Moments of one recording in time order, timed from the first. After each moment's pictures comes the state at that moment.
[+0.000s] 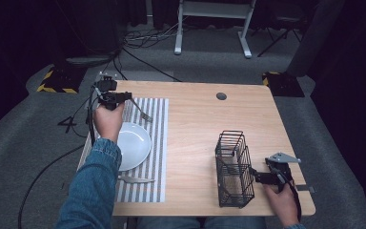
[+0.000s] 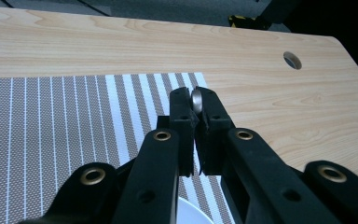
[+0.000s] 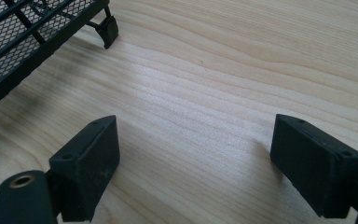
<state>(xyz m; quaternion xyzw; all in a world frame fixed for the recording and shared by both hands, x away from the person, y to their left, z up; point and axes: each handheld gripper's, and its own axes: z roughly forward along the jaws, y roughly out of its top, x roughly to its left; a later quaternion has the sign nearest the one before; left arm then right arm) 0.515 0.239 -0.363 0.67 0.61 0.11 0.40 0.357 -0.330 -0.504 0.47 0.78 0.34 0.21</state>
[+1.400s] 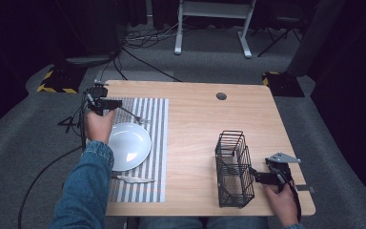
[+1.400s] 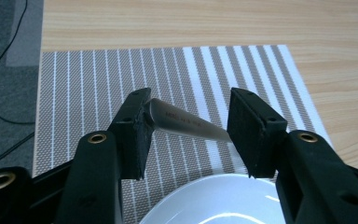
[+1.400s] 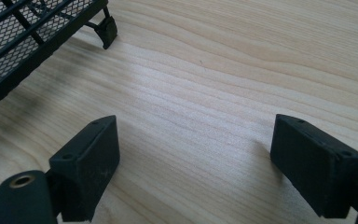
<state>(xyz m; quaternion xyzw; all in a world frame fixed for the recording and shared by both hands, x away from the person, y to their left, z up) 0.526 0.281 -0.407 0.68 0.63 0.15 0.33 0.357 -0.329 -0.504 0.47 0.78 0.34 0.21</state>
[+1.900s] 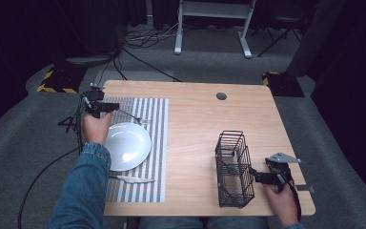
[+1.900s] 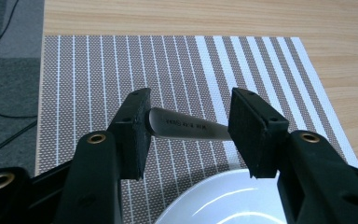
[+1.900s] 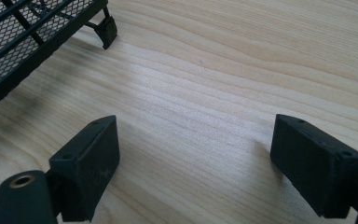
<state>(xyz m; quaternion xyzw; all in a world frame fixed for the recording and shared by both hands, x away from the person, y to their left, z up) 0.529 0.295 -0.426 0.68 0.64 0.13 0.34 0.357 -0.329 -0.504 0.47 0.78 0.34 0.21</state>
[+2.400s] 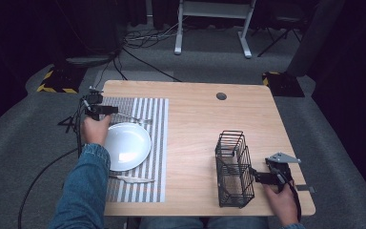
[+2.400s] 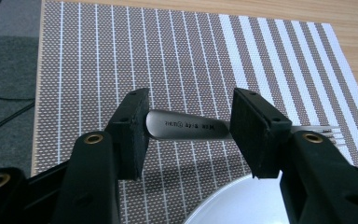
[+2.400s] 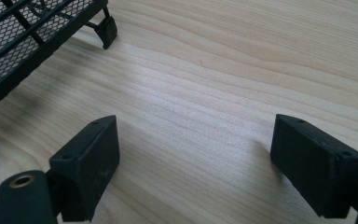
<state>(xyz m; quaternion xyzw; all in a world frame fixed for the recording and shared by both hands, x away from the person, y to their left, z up) 0.539 0.306 -0.450 0.67 0.65 0.11 0.32 0.357 -0.329 -0.504 0.47 0.78 0.34 0.21</state>
